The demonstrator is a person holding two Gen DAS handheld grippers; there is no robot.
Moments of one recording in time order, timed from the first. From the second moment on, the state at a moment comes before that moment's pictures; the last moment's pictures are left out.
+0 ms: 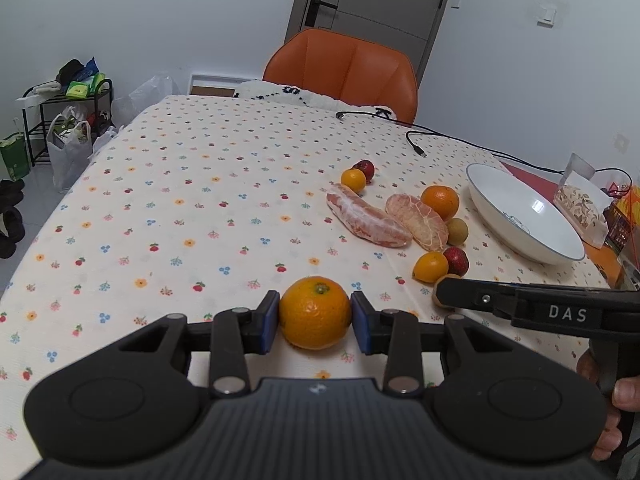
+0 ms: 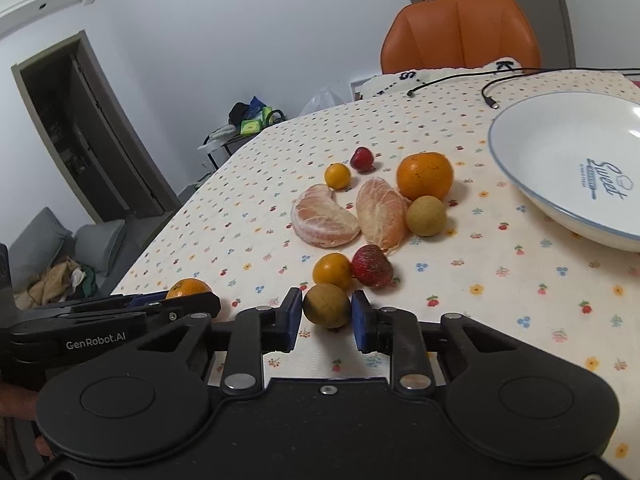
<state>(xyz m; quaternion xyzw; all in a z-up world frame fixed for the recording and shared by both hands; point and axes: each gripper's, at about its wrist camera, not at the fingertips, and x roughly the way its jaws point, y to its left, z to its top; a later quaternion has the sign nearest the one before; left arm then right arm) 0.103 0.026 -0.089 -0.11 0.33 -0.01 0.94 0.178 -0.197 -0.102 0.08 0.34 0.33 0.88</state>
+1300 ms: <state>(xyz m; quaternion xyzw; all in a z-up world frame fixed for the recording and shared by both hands) 0.146 -0.083 -0.052 -0.05 0.28 -0.11 0.95 0.168 -0.325 -0.072 0.14 0.26 0.22 0.93</state>
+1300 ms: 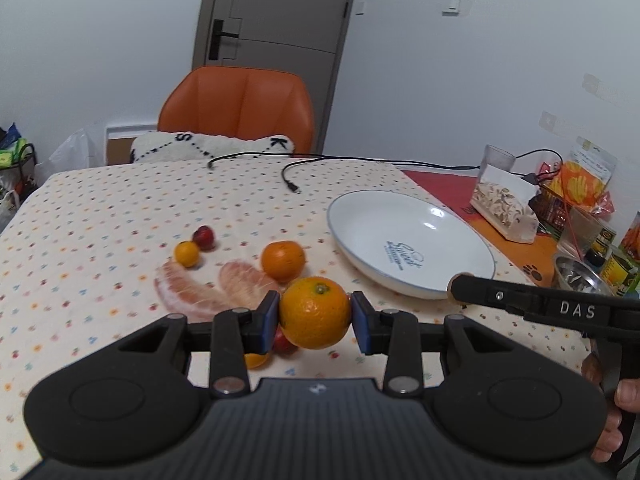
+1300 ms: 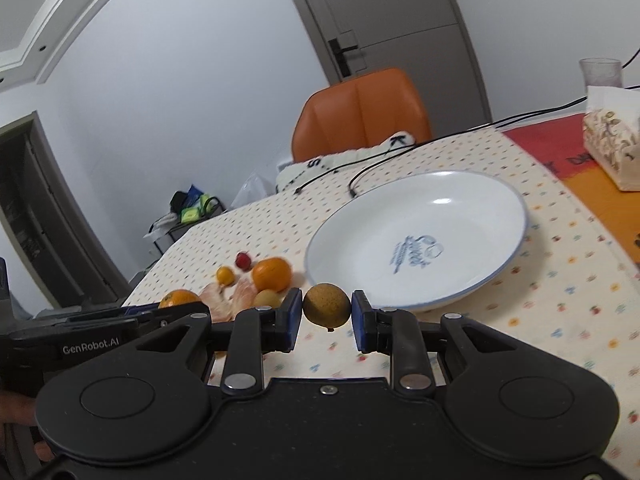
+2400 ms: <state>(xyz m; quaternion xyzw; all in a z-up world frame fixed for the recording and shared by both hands) 0.219 -0.168 -0.054 -0.02 0.29 -0.16 0.94 0.195 -0.364 -0.086 0.15 0.25 0.17 0.94</state>
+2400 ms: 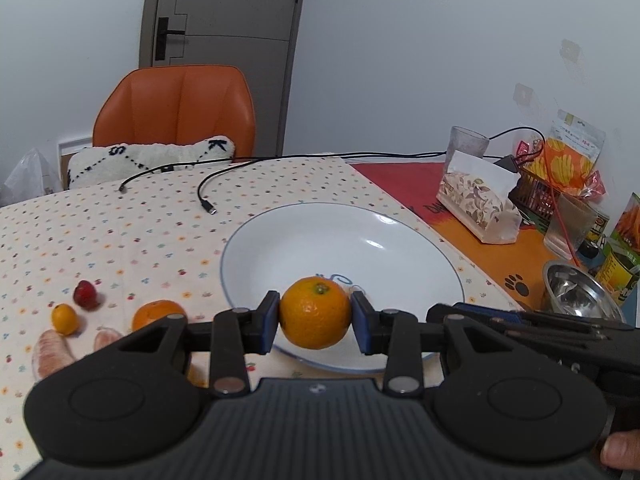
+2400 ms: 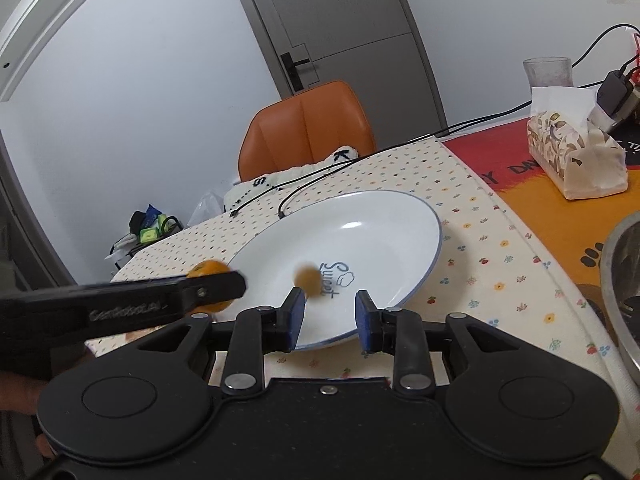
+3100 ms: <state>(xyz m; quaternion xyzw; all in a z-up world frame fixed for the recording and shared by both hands) 0.202 -0.149 -0.051 -0.02 0.29 -0.11 0.95 0.167 -0.361 -0.085 0.15 0.25 0.17 0.94</state>
